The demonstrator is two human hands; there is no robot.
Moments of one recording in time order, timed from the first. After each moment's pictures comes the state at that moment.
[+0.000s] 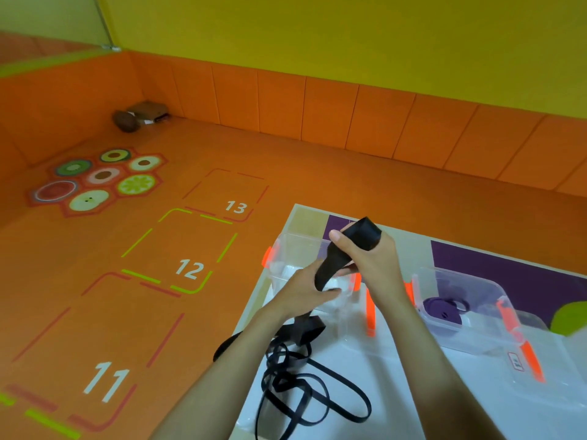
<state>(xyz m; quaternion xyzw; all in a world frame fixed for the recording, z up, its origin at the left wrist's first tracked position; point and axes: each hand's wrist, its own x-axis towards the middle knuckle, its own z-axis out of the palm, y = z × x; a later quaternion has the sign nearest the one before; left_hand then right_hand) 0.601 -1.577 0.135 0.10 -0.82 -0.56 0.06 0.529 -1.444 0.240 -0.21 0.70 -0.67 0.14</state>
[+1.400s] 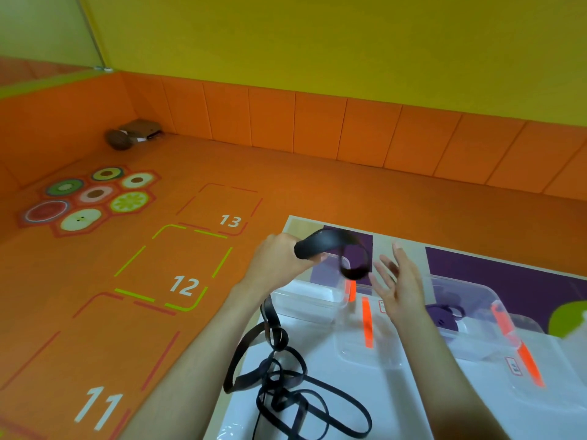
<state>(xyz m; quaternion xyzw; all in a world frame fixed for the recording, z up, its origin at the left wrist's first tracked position) 0.598 -1.609 0.233 0.19 -0.91 -0.34 0.15 0.474 -1.405 0.185 0.09 0.55 -0.81 0.18</state>
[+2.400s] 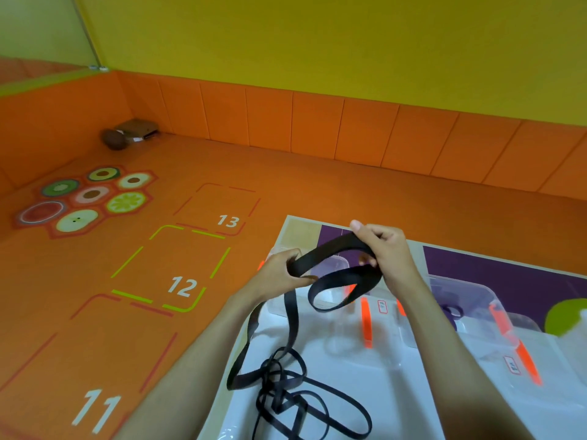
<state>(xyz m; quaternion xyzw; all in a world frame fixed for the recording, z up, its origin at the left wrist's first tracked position) 0.589 -1.634 0.171 0.12 -0.85 -0.51 0.07 0.471 -1.427 0.246 -0.29 0.70 -0.64 0.13</state>
